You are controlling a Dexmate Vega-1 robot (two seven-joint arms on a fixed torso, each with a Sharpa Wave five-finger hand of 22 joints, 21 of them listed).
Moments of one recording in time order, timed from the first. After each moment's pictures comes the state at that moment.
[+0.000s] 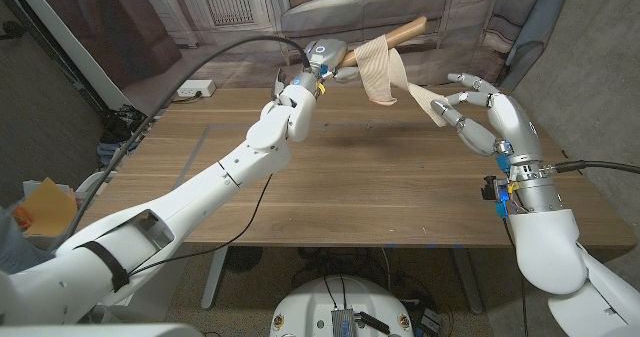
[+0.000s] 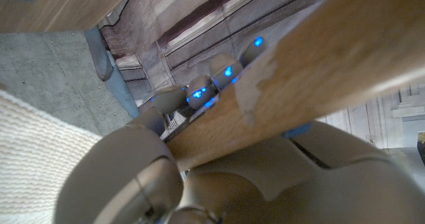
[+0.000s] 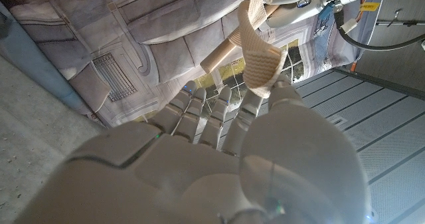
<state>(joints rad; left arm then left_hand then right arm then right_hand) 0.49 0.50 0.80 -1.83 0.90 0.42 0.13 0.51 0.00 0.84 0.12 0.17 1.26 -0.03 1.44 0.63 1.37 -0.11 1.43 0.79 1.39 -0.18 1.25 0.99 1.01 -0.16 1.54 0.59 -1.76 -0.49 0.13 -2.46 -0.55 0.16 -0.45 0.93 0.14 0.19 -0.12 0.19 1.02 -0.19 0.41 0.36 0.42 -0.14 0.26 0.19 0.28 -0.03 0.19 0.19 0.27 -0.03 0.22 0.19</state>
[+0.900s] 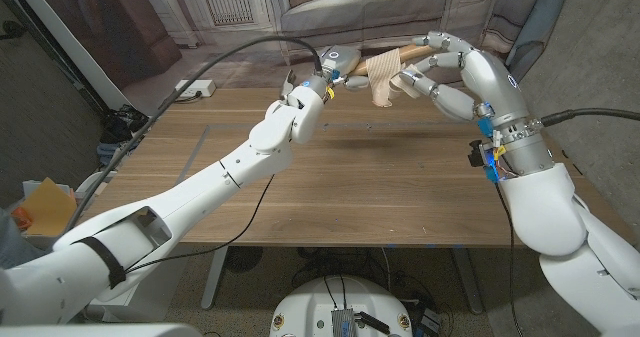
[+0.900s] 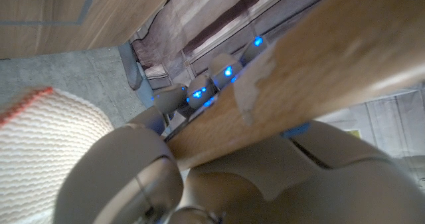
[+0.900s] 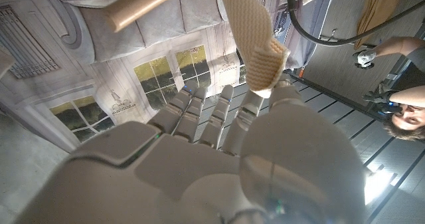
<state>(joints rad) 0.47 0.53 0.86 -1.87 0.93 0.37 0.03 0.52 -0.01 0.84 0.12 0.17 1.26 -0.03 1.43 0.63 1.37 -0.11 1.43 0.79 1.40 -0.19 1.25 0.99 1.01 -0.16 1.54 0.59 -1.54 -0.53 0.09 -2.55 -0.61 0.12 -0.20 0.93 0.14 0.18 -0.11 0.19 1.04 -0.21 0.41 0.35 0.46 -0.15 0.27 0.19 0.30 -0.03 0.19 0.19 0.27 -0.03 0.22 0.19</state>
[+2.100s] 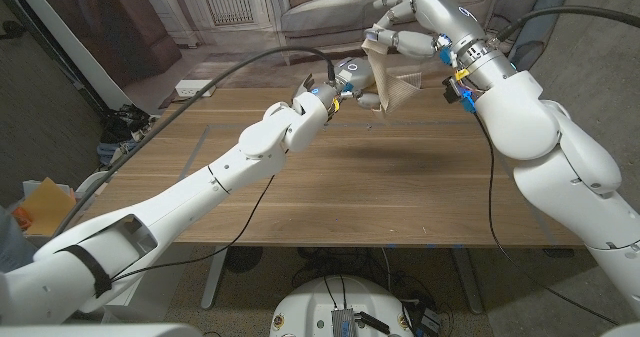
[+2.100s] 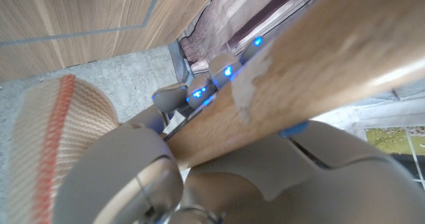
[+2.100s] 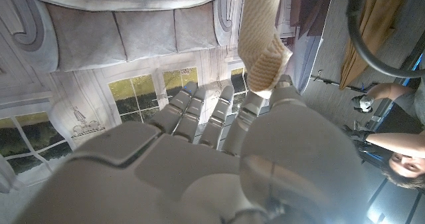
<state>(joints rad) 0.52 0.59 0.81 -1.98 0.93 0.17 -0.06 0.53 -0.02 0.84 0.13 0.17 1.26 -0.03 1.43 0.64 1.36 -0.11 1.42 0.80 1.40 -0.19 1.25 0.99 1.01 -0.16 1.54 0.58 -1.06 -0.73 -0.13 -2.53 -0.51 -0.27 0.07 0.92 0.15 0.18 -0.11 0.19 1.03 -0.22 0.39 0.34 0.45 -0.16 0.26 0.20 0.29 -0.04 0.19 0.19 0.25 -0.02 0.21 0.19</state>
